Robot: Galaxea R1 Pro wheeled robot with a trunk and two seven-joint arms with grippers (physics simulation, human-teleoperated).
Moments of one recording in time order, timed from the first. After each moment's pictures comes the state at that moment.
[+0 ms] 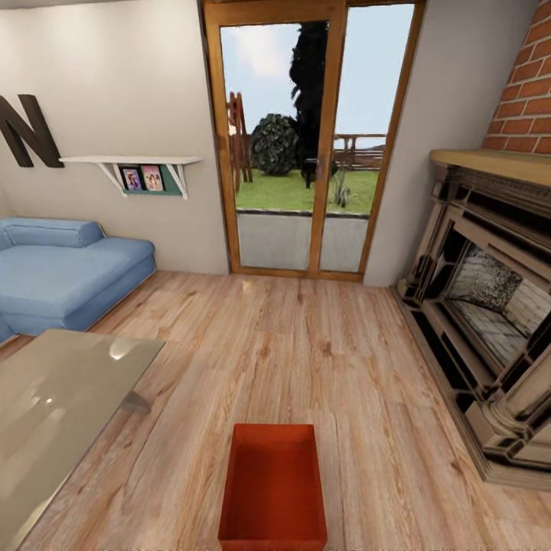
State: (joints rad) left arm -0.28 0.02 0.00 0.00 0.22 -0.03 0.11; right arm -0.16 0.02 0.08 0.03 0.02 -0.15 -0.02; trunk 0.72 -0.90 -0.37
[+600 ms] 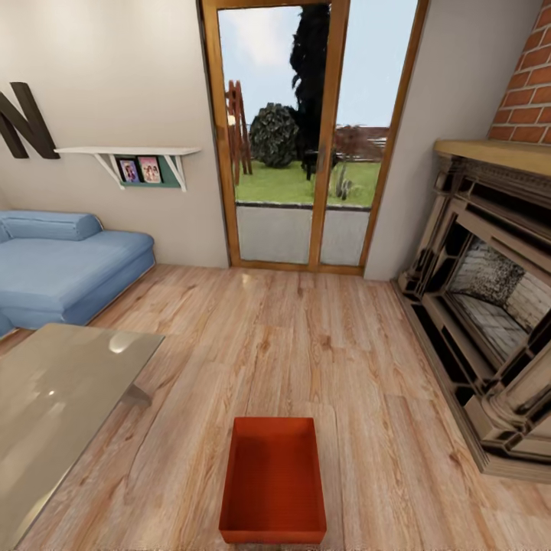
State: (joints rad) left arm -0.28 0.02 0.00 0.00 0.22 -0.03 0.11; right arm -0.16 0.02 0.08 0.03 0.02 -0.15 -0.02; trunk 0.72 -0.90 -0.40
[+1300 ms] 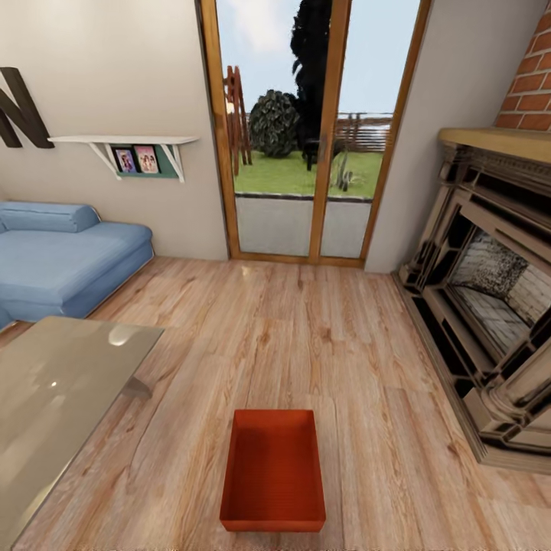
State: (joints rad) left arm -0.28 0.02 0.00 0.00 0.22 -0.03 0.11; right arm -0.16 0.02 0.08 0.03 0.02 -0.15 -0.02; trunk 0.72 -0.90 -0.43
